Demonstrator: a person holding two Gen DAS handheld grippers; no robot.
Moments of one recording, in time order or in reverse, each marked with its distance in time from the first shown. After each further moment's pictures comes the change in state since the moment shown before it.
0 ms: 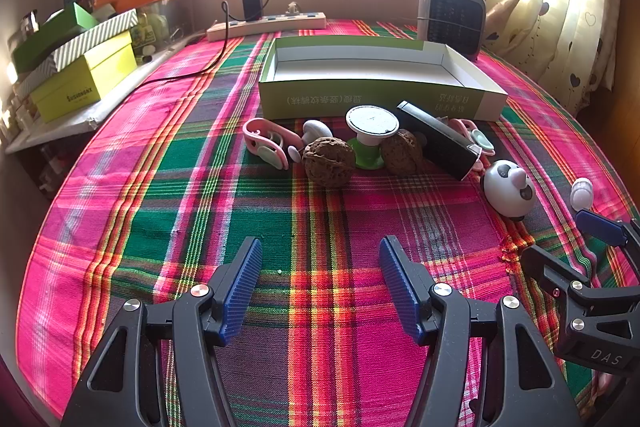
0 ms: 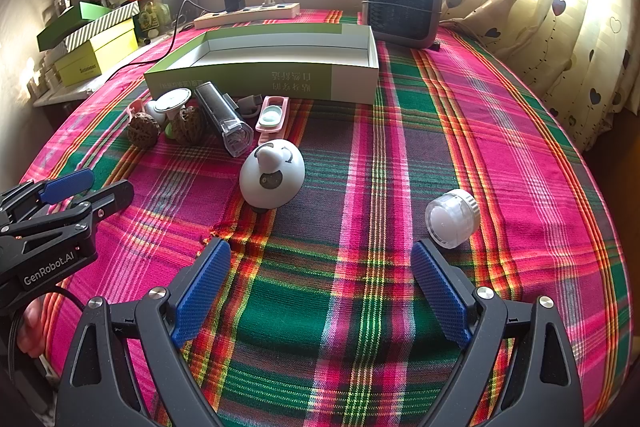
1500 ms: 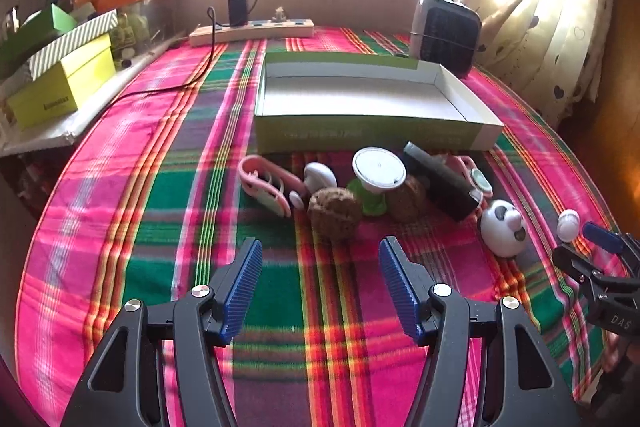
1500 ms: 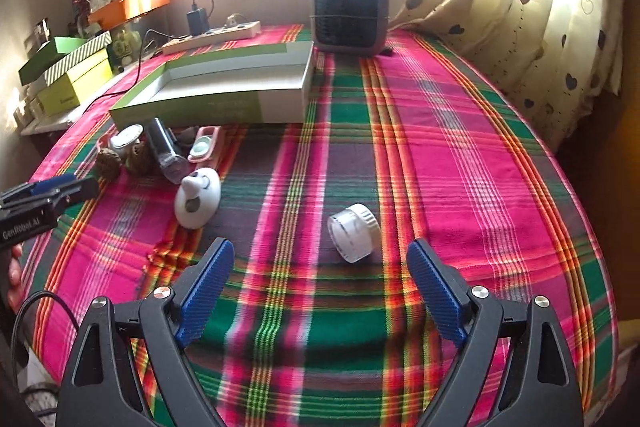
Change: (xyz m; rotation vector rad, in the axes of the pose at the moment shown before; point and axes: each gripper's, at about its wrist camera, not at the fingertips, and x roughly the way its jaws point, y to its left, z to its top) left arm 0.013 0.017 0.032 -0.003 0.005 -0.089; right arm -0.016 -0.043 0.002 0.076 -0.033 -0.038
